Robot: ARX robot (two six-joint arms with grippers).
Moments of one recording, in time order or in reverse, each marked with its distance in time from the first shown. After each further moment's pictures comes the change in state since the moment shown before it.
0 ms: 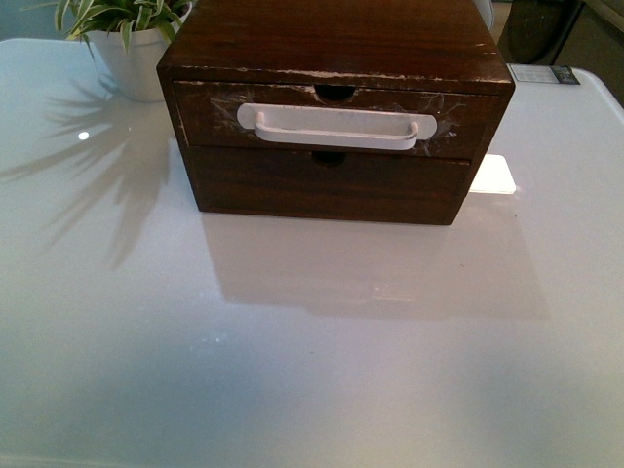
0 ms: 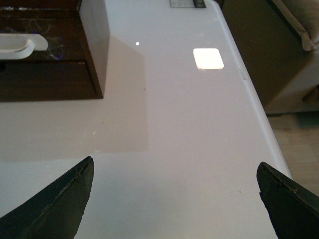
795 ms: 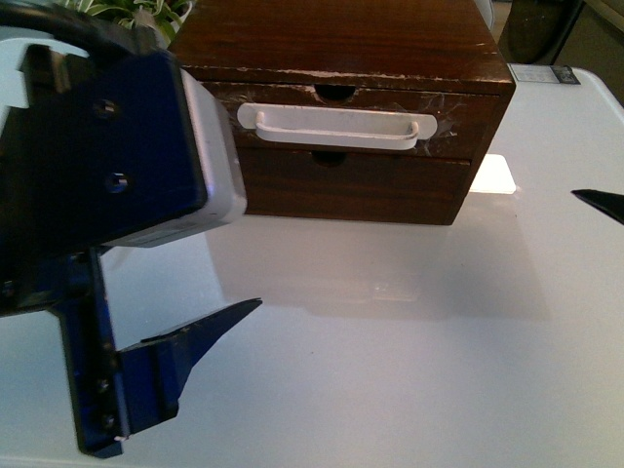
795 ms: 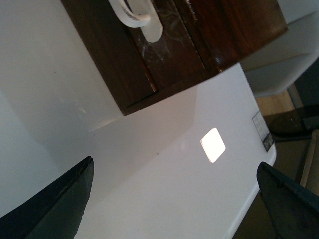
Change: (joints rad) left arm -0.346 1.226 0.291 0.894 0.046 0.696; right arm -0.048 1.151 0.420 0.579 -0.467 -1.089
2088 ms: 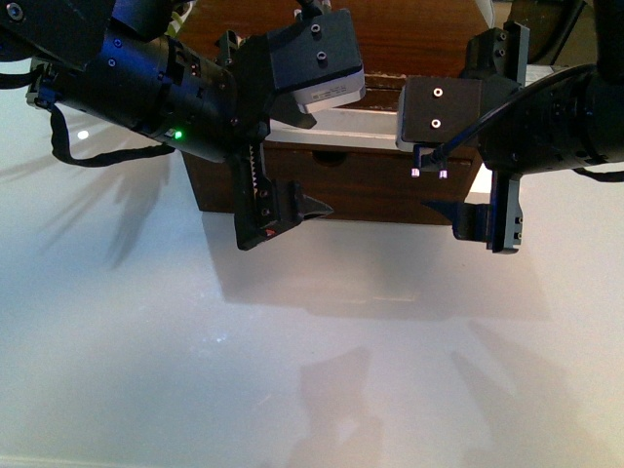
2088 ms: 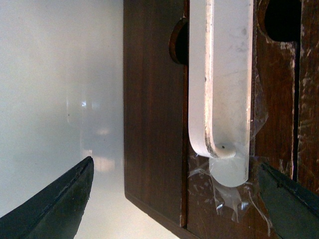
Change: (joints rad) left arm 0.009 0.531 0.718 -0.442 0.073 0.063; right arm 0.205 0.496 0.441 -0.106 -0.026 -0.293
